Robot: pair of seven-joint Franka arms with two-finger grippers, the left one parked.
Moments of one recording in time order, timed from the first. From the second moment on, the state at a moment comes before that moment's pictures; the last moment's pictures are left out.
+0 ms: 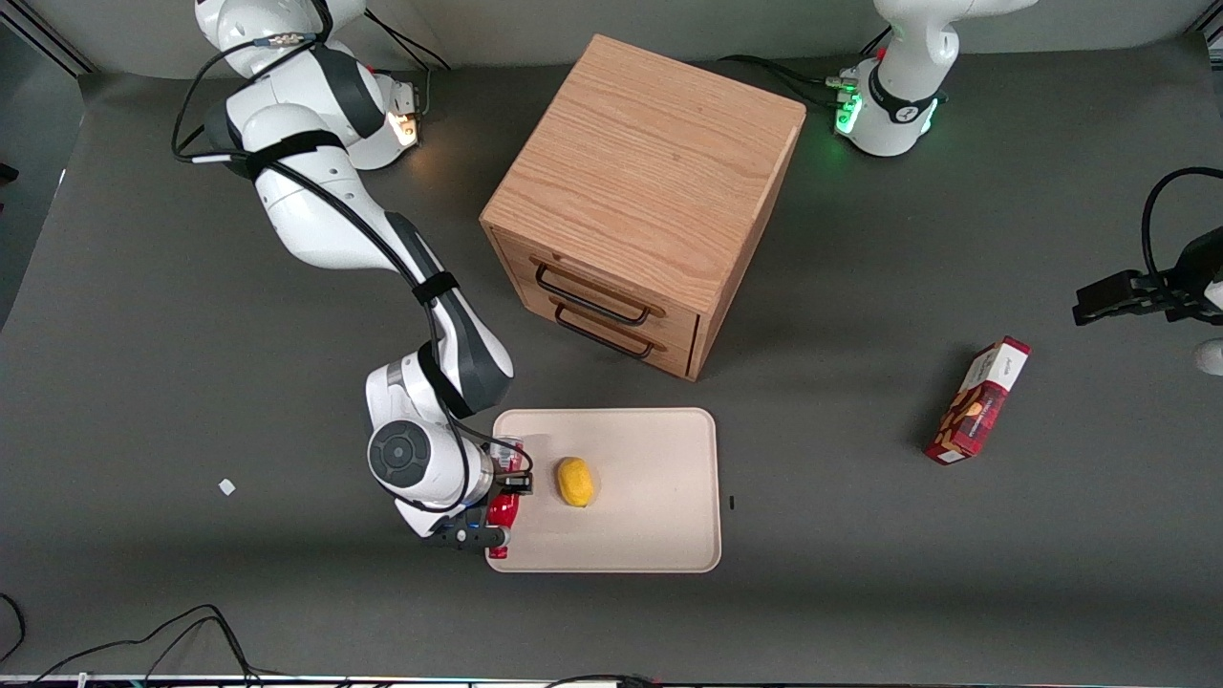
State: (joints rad) arm 0.37 1.09 0.04 -0.95 0.06 2.06 0.38
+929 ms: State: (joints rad) arm 0.37 1.10 0.04 -0.93 0.06 2.06 0.37
